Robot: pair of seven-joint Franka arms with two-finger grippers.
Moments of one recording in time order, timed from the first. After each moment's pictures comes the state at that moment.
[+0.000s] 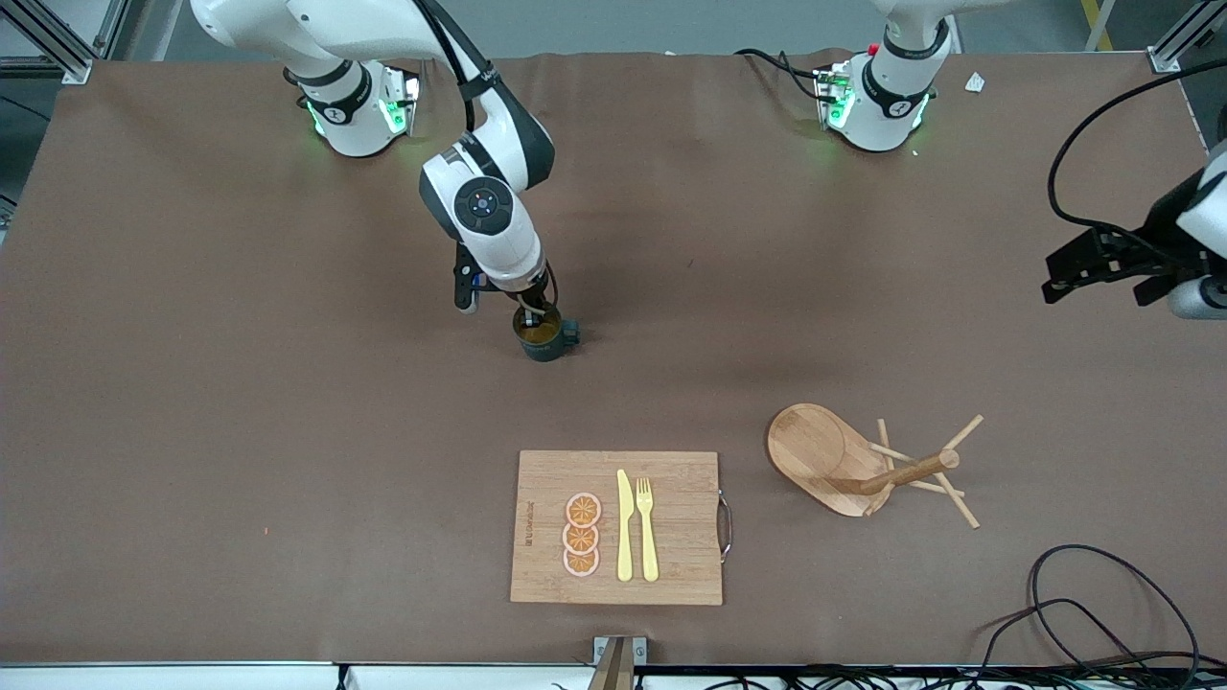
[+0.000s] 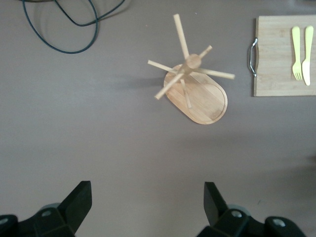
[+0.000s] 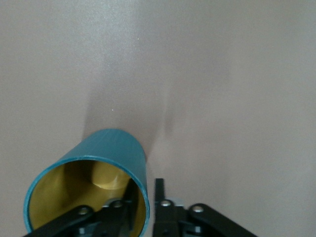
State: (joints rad) left arm 0.05 0.13 -0.17 -1.38 0.01 1.57 -0.06; right arm 0.74 0.39 -0.04 -2.04 0.14 2.41 2.13
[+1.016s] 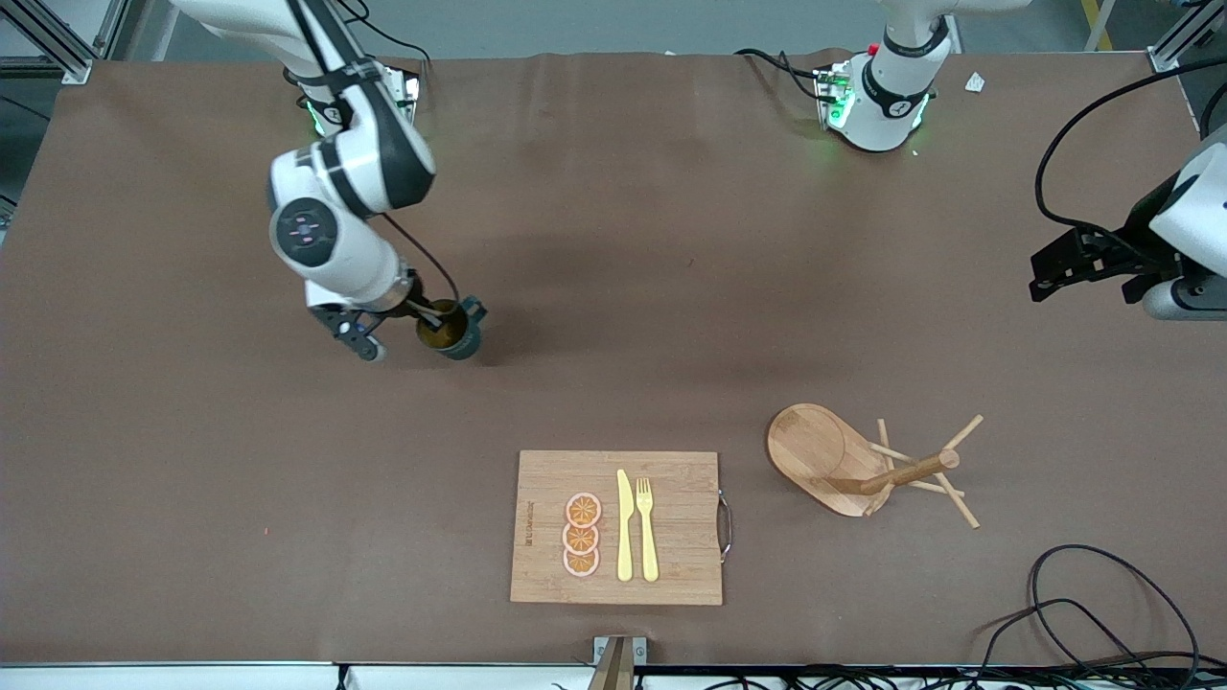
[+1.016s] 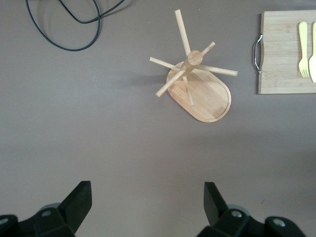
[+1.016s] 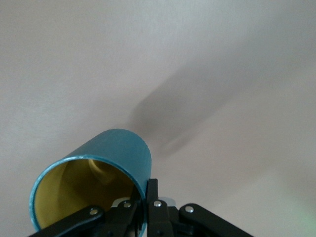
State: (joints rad) left arm -0.10 0.13 -0.01 -1.38 0.01 1.56 -0.06; right arm 0.42 0.17 -0.07 -2.12 0.13 2.14 0.86
